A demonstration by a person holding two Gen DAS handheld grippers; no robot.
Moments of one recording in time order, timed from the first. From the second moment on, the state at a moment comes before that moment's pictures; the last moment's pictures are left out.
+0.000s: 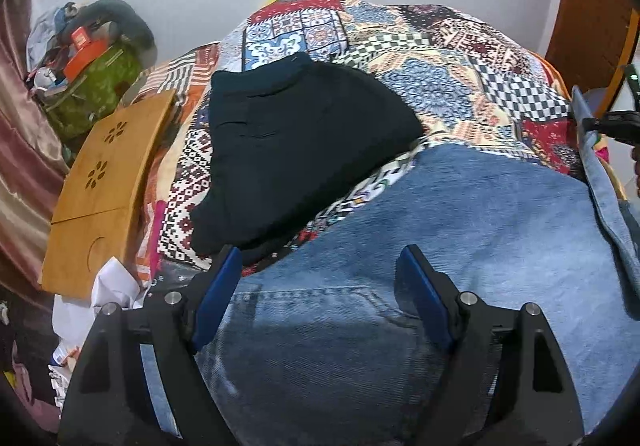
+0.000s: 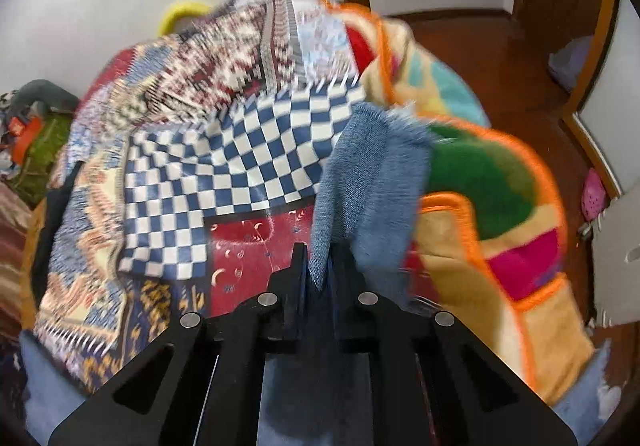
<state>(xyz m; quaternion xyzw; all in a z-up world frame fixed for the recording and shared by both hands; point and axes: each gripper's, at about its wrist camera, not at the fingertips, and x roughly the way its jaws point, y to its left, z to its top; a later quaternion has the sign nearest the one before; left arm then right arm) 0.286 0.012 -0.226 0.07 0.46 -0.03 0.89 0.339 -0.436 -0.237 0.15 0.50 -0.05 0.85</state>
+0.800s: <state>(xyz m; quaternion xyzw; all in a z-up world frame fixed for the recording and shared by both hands) 0.246 -0.056 -0.228 0.09 0.47 -0.07 0.88 0.111 -0.591 -0.206 0.31 0.48 -0.17 0.81</state>
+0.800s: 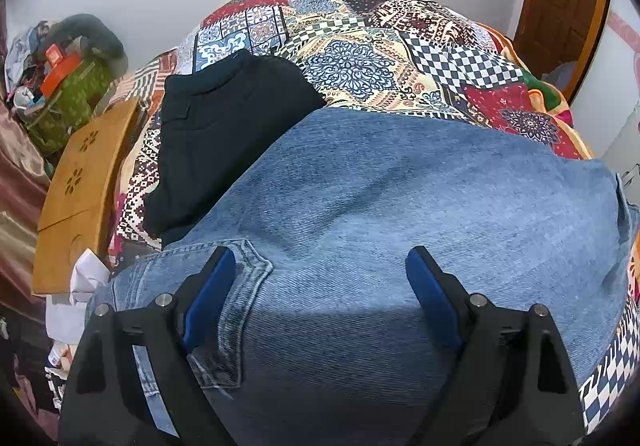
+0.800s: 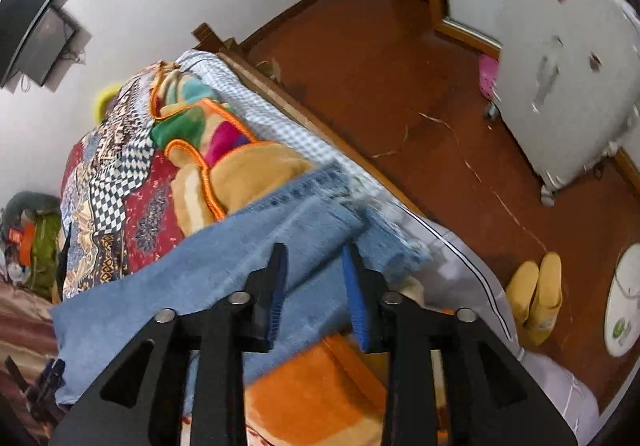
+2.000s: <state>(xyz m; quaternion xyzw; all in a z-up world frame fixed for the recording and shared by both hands) 0.209 -0.117 -0.223 0.11 0.49 -0.14 0.85 0.102 -0.597 -0.142 0.24 0.37 -0.14 0.89</state>
